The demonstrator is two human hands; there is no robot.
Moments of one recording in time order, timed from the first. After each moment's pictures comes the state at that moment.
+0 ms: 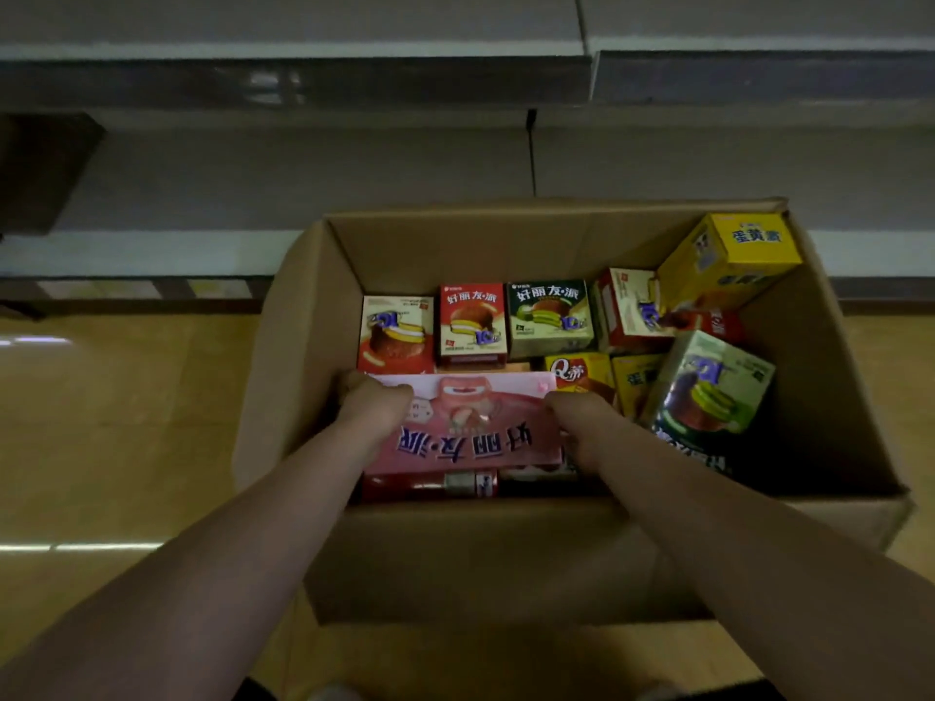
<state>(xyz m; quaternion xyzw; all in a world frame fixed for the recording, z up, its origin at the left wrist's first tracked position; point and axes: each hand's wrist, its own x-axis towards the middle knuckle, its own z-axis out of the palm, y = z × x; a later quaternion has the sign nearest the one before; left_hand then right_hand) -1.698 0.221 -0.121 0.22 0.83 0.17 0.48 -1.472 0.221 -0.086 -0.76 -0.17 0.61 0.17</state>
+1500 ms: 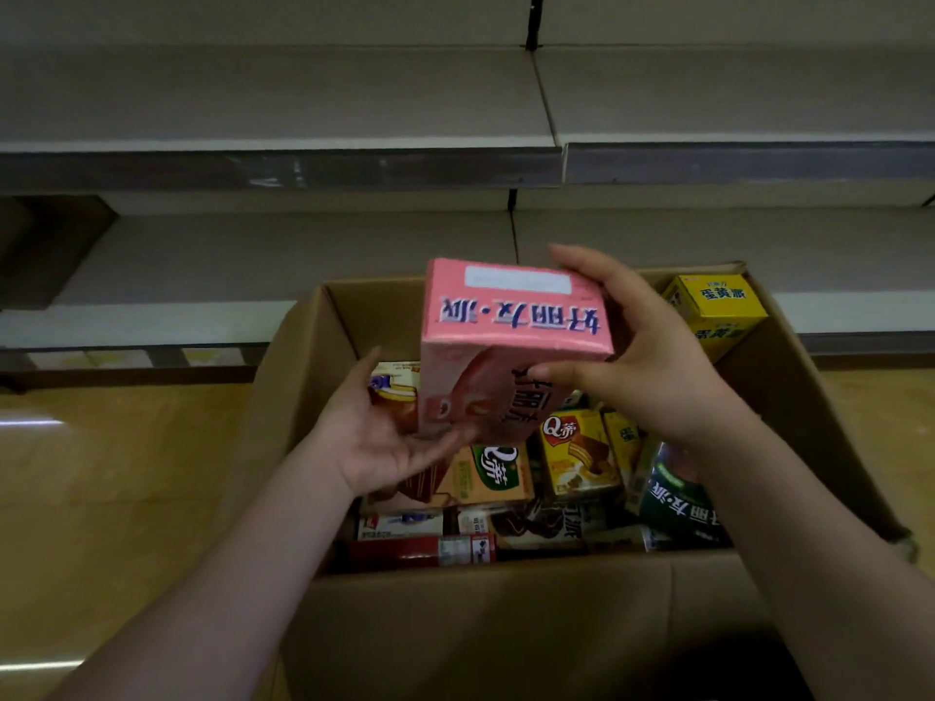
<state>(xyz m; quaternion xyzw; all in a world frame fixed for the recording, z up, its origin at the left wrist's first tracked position) -1.677 0.226 -0.003 -0.08 0.46 0.32 0.83 -1.444 0.226 0.069 -0.45 -0.69 0.42 0.39</state>
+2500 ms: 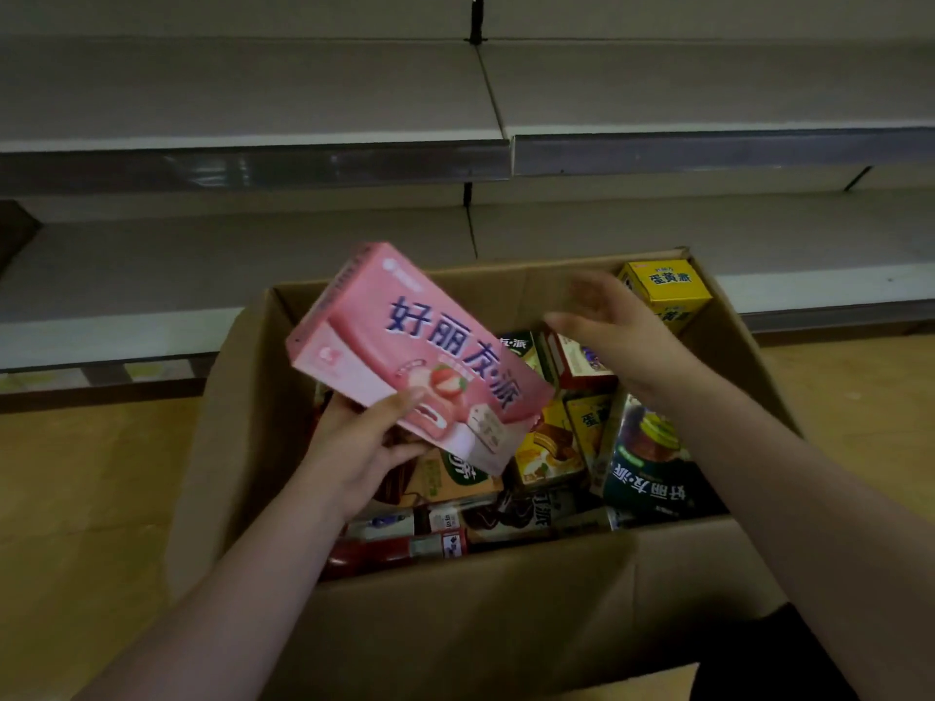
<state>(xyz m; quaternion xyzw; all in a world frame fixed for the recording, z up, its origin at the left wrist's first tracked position) -1.648 0.212 -0.030 0.24 0.50 0.48 0.68 -1.406 0.260 0.023 -0.64 -0.50 0.46 0.34</state>
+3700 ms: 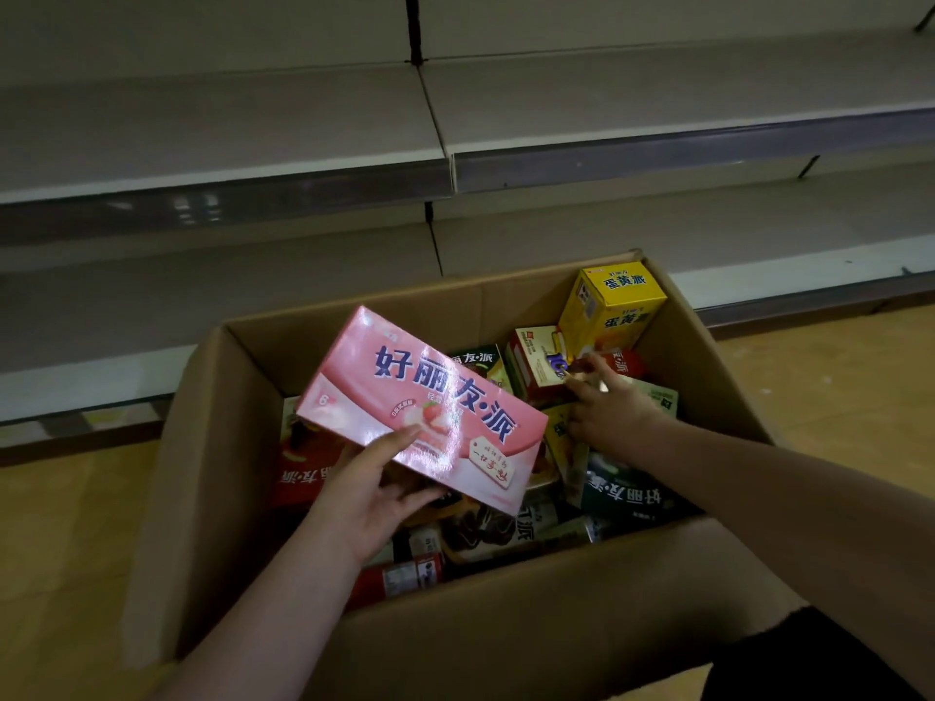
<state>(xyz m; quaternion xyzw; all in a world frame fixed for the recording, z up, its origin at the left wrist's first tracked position) -1.607 0.209 -0.044 0.07 0.52 0.42 0.74 -1.344 0.247 -0.055 -0.38 -0.79 -0.11 -0.46</state>
